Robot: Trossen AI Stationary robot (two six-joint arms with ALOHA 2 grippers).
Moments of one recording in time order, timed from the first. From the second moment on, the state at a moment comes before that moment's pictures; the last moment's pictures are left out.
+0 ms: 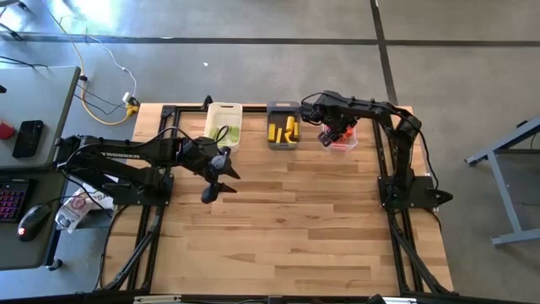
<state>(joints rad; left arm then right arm) 0.19 1.08 0.77 -0.40 0.27 0.01 -0.59 1.94 1.46 -1.46 0.44 0.53</state>
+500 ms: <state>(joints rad) 0.17 1.08 0.77 -0.27 0.28 -0.01 -0.43 1.73 1.46 -1.44 0.47 0.57</state>
